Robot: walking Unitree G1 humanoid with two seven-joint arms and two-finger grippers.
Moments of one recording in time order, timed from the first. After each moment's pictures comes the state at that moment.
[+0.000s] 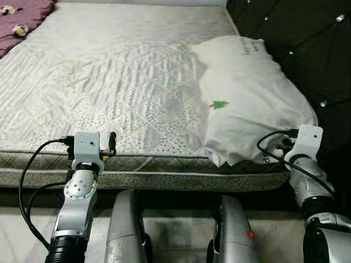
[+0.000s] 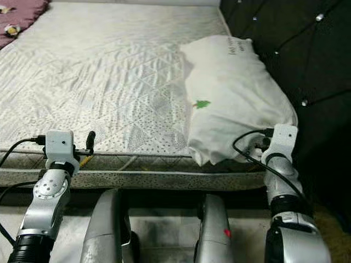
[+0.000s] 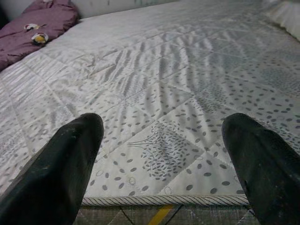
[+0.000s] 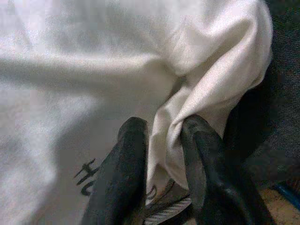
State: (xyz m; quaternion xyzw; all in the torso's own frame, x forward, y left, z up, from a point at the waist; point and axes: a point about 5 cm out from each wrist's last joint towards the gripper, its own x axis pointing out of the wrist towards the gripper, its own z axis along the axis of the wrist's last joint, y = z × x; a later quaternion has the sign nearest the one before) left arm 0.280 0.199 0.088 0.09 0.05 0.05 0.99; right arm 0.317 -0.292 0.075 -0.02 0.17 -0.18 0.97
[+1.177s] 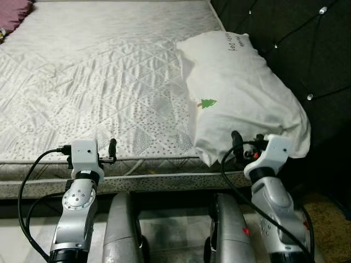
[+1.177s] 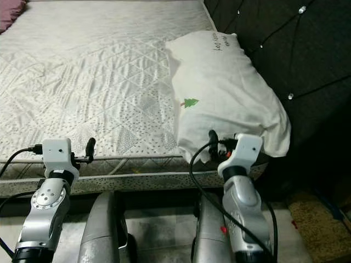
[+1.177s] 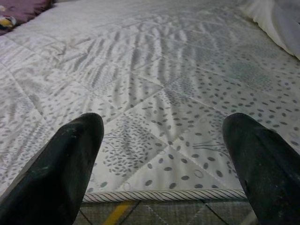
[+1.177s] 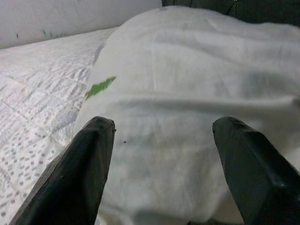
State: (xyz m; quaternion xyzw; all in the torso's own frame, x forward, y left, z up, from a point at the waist) left arm 0.262 0.195 0.081 0.06 0.06 0.05 1.00; right arm 0.265 -0.171 0.106 0.10 0.01 -0.01 1.00
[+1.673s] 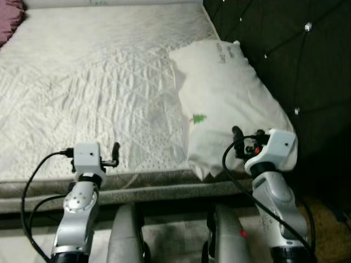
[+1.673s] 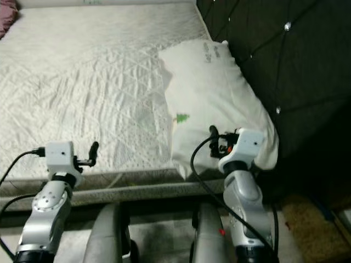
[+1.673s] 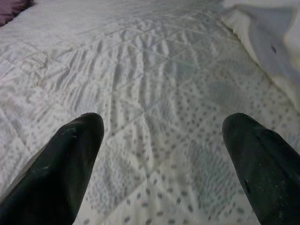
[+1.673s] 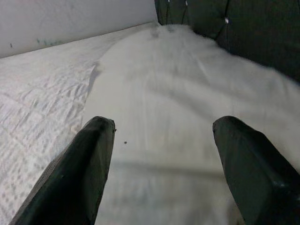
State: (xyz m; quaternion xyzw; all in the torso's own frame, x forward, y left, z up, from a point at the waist) left arm 0.259 0.189 0.077 0.04 0.07 0.03 1.00; right arm 0.270 -0.173 0.113 0.10 0.01 -0.01 0.99
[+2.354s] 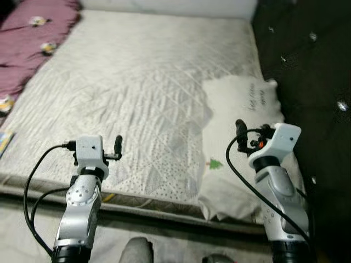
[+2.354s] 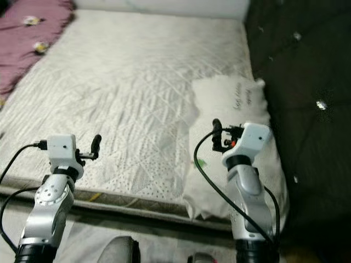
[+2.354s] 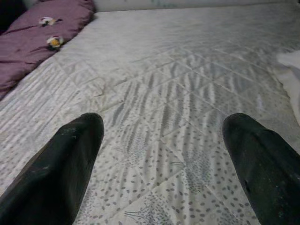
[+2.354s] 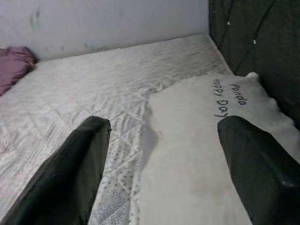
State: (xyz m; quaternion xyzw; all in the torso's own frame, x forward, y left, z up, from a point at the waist) left arm 0.269 0.186 0.088 0.04 0.05 0.02 1.00; right arm 0.276 -0.177 0.121 0.11 0.00 -0.04 0.99
